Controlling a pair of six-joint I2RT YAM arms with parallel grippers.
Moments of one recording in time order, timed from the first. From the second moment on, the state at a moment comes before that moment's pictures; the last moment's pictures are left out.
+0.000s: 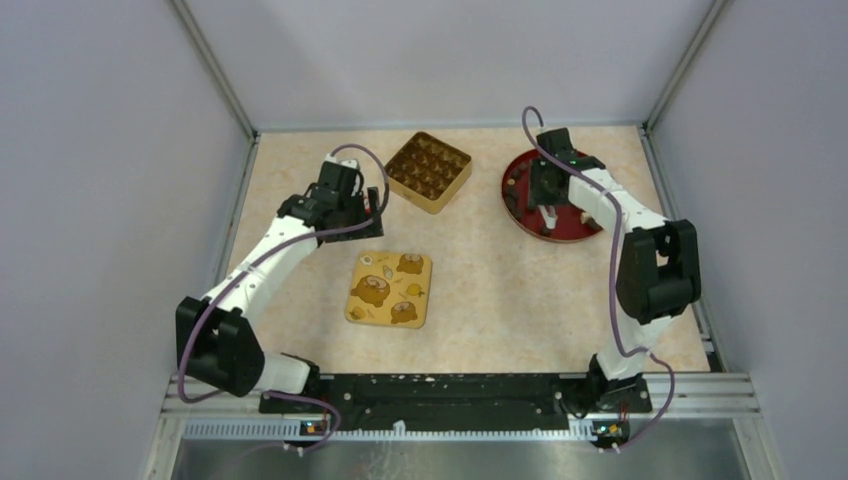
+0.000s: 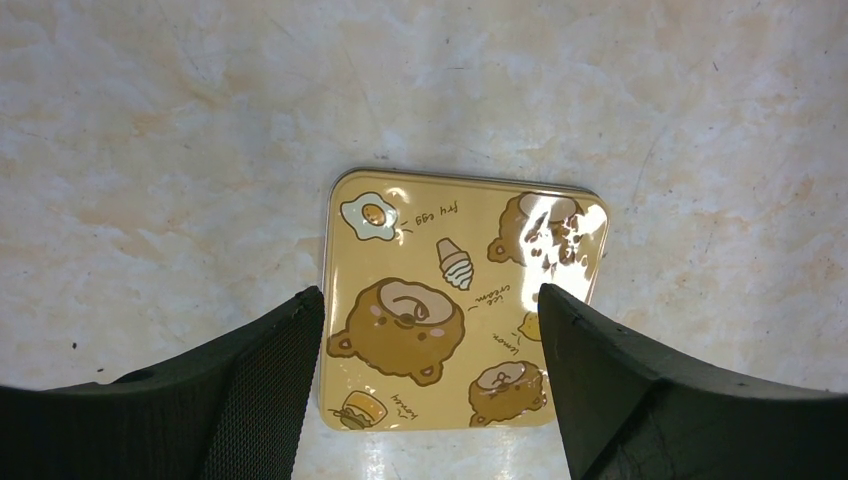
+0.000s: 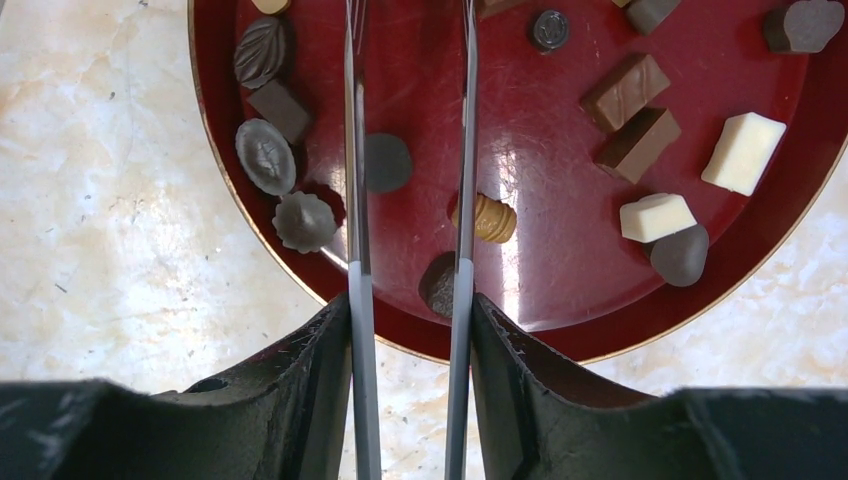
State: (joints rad) left arm -0.35 1.38 1.16 -0.70 -0.06 -0.41; right arm 0.26 1.76 1.39 -0.59 0.22 0.25
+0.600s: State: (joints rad) left arm -0.35 1.48 1.21 -0.68 0.09 -0.42; right arm 0.26 1.78 1.40 -0.57 0.22 0.25
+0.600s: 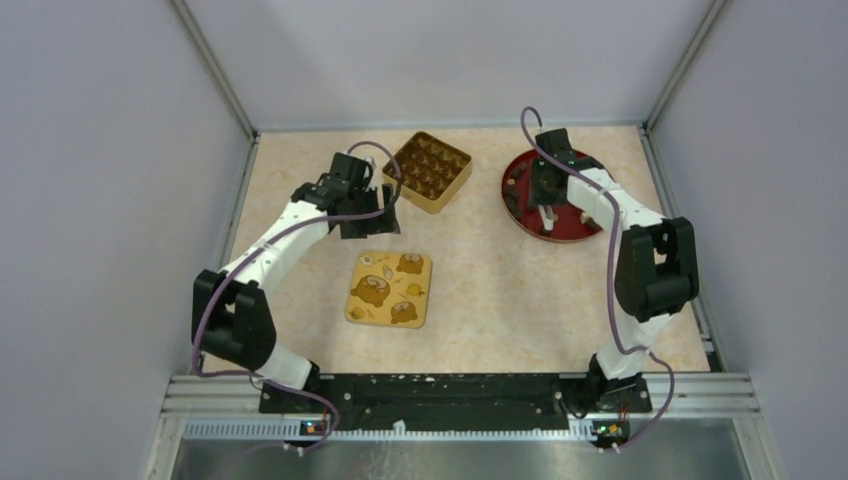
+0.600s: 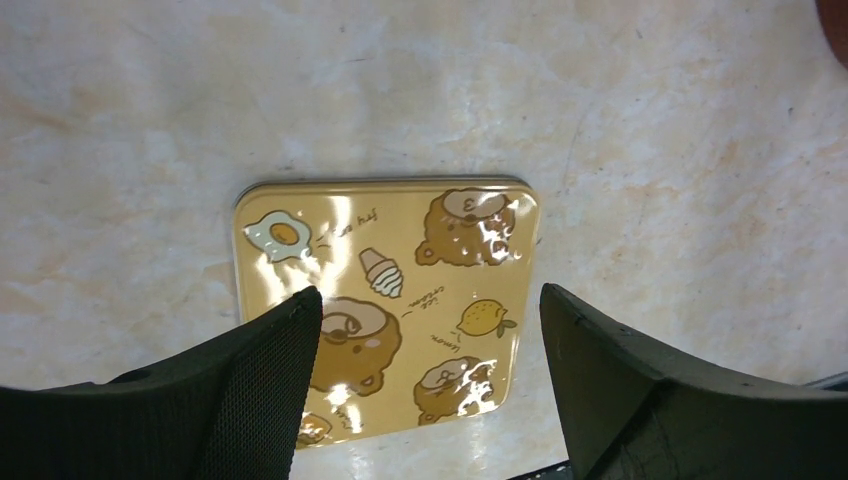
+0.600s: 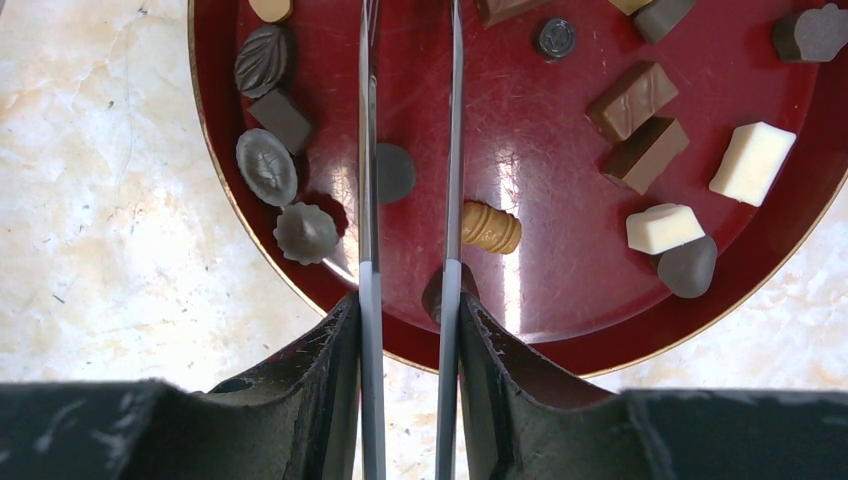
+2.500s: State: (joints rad) left arm -0.38 2.09 1.60 -0.45 -0.02 -0.95; right arm 0.26 1.60 1.30 -0.57 0.18 0.24
